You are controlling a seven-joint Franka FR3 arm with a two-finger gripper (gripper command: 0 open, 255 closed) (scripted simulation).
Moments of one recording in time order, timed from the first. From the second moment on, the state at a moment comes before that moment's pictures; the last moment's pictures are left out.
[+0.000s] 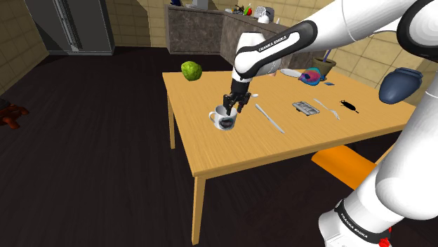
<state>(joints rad) 0.01 0.18 0.03 -2.07 0.05 2.25 0.10</state>
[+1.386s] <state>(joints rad) 0.01 0.11 0.03 -2.00 0.04 2.11 0.10</state>
